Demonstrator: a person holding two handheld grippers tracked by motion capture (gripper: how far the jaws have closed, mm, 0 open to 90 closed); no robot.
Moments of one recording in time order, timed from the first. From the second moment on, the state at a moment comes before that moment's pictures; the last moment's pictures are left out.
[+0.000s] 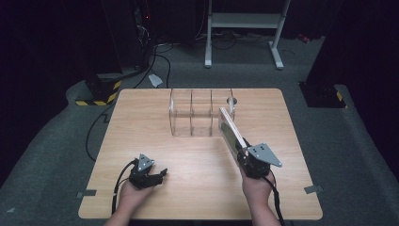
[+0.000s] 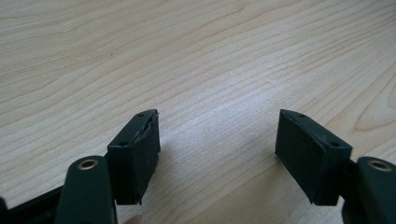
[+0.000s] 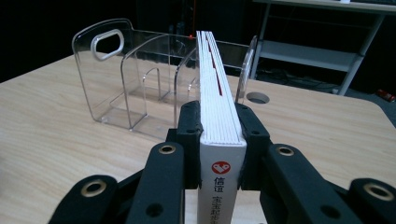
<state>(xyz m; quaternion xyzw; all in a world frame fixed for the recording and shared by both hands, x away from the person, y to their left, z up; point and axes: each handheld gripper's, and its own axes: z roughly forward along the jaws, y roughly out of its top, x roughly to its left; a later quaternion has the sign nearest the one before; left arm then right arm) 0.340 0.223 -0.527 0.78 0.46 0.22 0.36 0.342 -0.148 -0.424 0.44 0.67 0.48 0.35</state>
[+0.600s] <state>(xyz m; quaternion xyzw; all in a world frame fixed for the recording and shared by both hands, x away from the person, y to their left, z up) 0.340 0.224 -0.527 0.78 0.45 0.22 0.36 0.378 -0.133 -0.417 0.45 0.67 0.47 0.35</state>
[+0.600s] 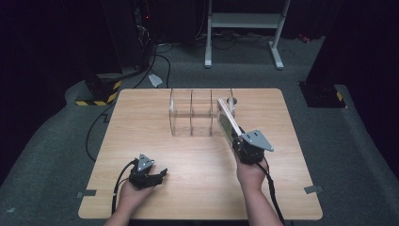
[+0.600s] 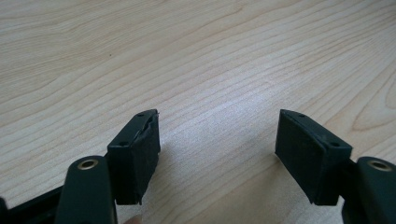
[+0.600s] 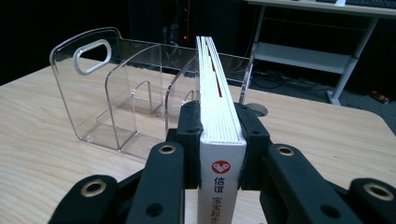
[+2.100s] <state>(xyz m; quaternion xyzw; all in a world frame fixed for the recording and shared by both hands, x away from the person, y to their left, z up) 0.339 0.225 -0.527 0.78 0.46 0.21 0.37 0.446 -0.099 -0.432 0.48 0.65 0.45 0.37</state>
